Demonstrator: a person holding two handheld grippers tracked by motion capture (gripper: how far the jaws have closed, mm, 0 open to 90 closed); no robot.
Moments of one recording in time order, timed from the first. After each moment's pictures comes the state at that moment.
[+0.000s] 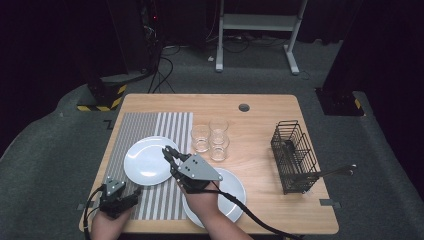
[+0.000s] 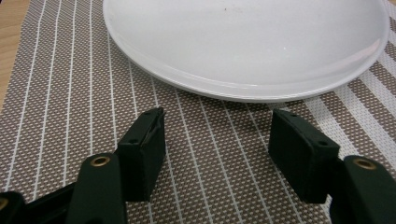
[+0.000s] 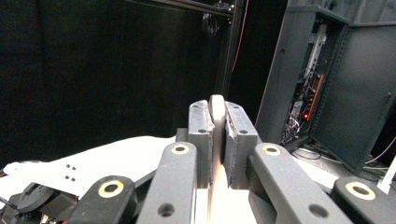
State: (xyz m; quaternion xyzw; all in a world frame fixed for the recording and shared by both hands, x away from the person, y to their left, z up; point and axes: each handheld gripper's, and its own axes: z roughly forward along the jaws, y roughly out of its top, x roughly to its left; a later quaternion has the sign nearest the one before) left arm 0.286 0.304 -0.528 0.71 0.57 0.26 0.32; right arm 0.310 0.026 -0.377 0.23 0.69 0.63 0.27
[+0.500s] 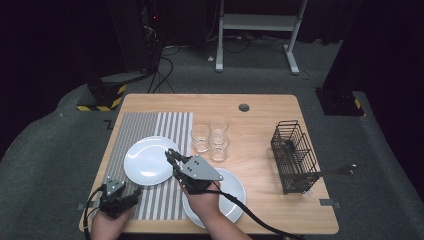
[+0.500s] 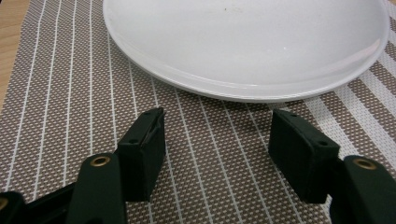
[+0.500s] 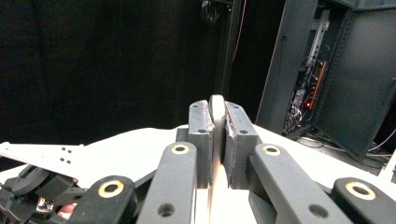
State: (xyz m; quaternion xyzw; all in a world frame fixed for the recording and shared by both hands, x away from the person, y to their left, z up) left arm 0.286 0.304 -0.528 0.71 0.57 0.26 0.32; right arm 0.314 0.023 -0.393 0.24 0.70 0.62 0.26
